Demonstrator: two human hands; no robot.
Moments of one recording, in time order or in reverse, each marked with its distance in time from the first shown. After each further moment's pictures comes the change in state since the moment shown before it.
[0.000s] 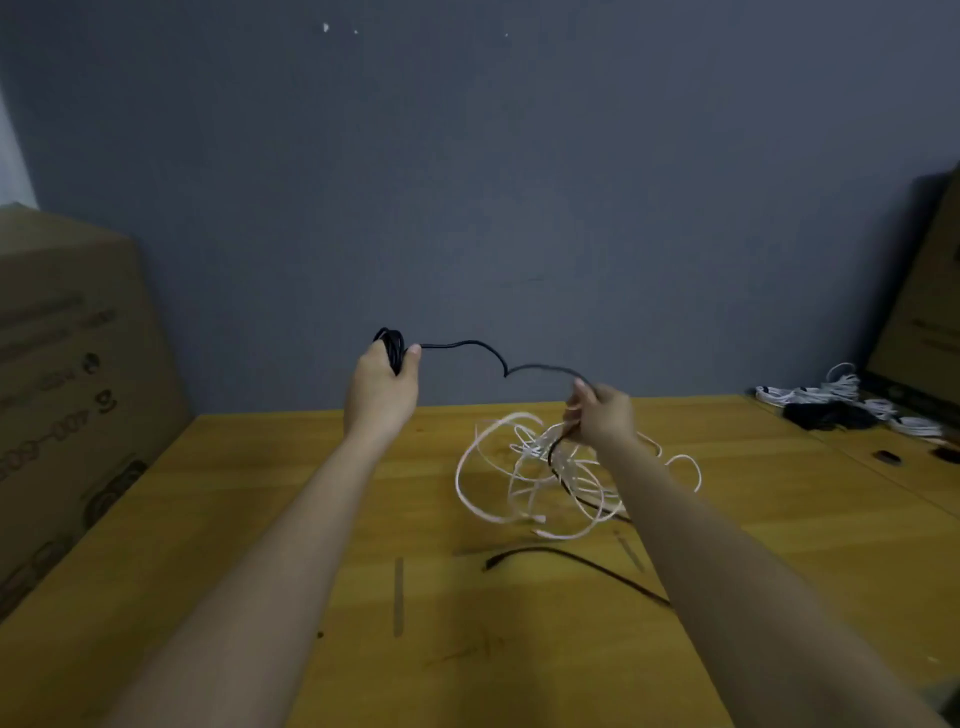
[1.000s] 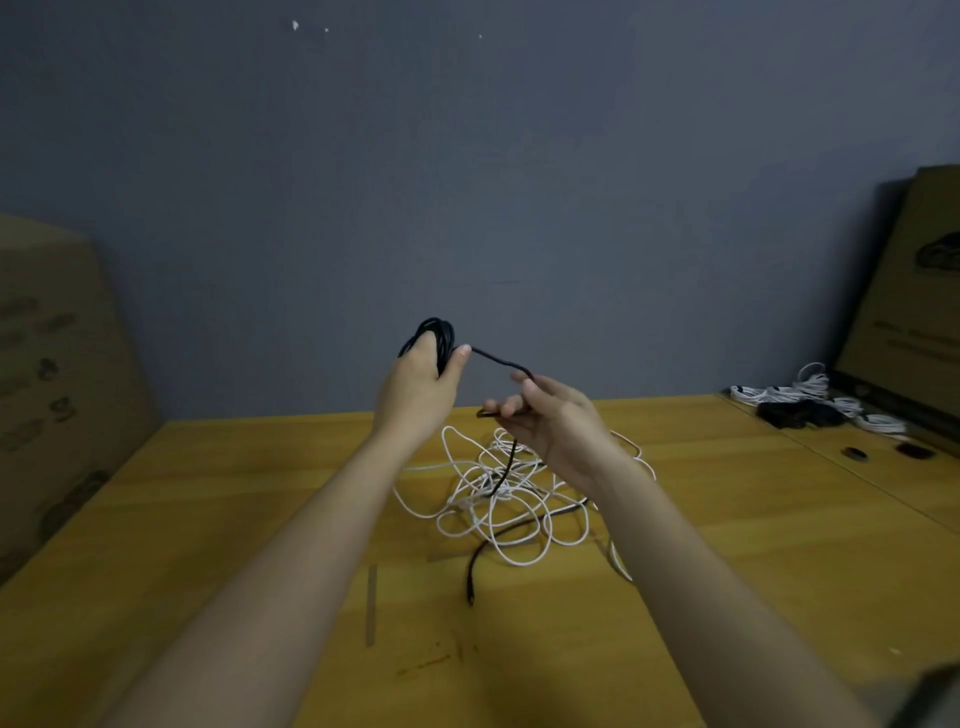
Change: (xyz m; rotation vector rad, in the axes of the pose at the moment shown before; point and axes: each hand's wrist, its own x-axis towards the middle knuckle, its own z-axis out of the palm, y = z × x) left_hand -0.016 0.038 0.034 0.073 -0.107 0.259; right_hand -0.075 -0.043 -0.006 0.525 -0.522 0.025
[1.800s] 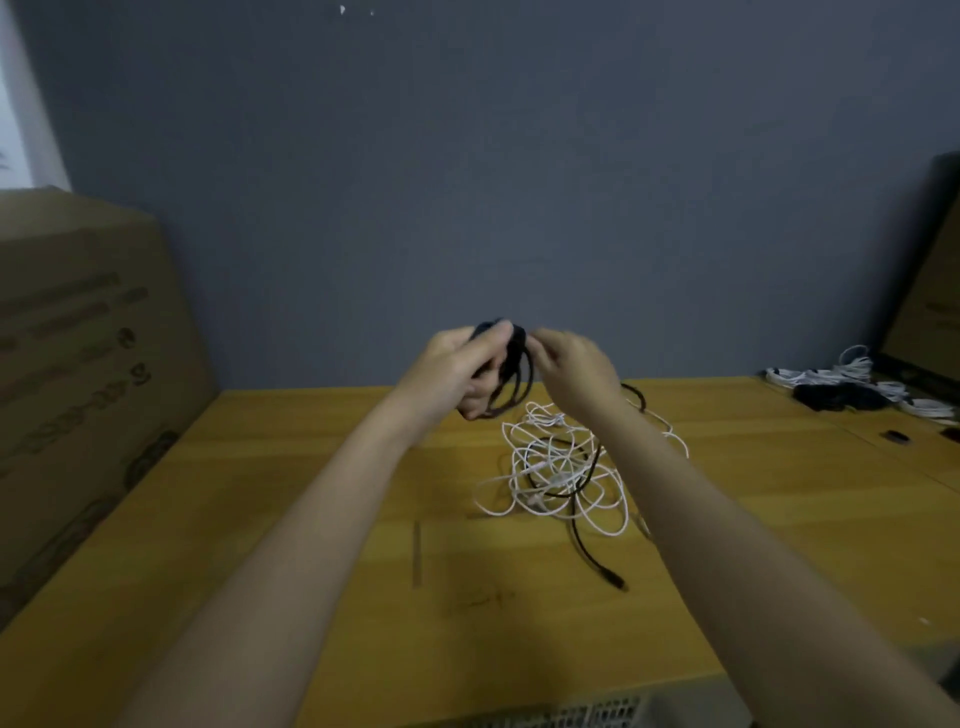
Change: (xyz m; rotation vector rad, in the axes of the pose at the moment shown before) left_hand -0.050 0.033 -0.064 -0.725 -0.479 -0.121; right_hand 0.024 -0.002 0.013 -1.449 0.183 -0.496
